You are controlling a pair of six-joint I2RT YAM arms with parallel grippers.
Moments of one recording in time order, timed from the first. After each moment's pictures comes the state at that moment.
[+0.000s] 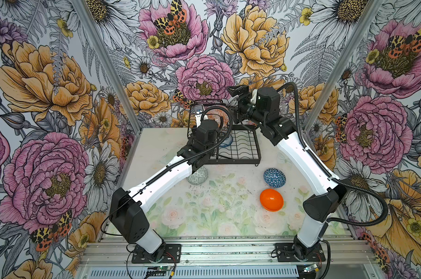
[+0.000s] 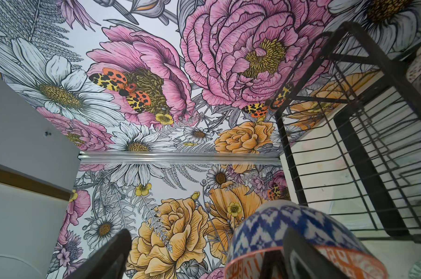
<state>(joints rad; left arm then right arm) -0.70 1.57 1.48 -0.03 -0.78 -0.32 0.54 1.81 2.11 -0.39 -0.13 1.48</state>
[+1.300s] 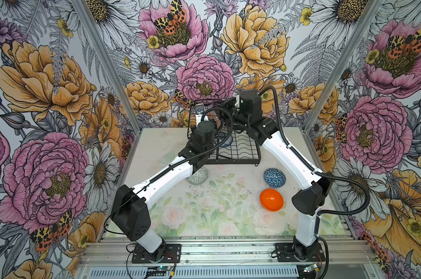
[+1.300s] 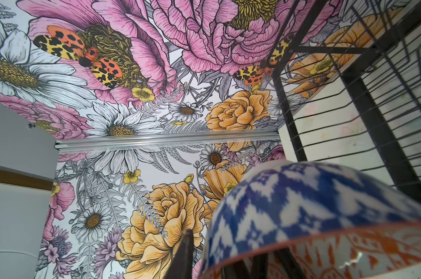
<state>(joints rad) -0.67 1.59 1.41 0.16 -0.77 -0.18 0.61 1.93 2.17 -0.39 -0.15 1.53</state>
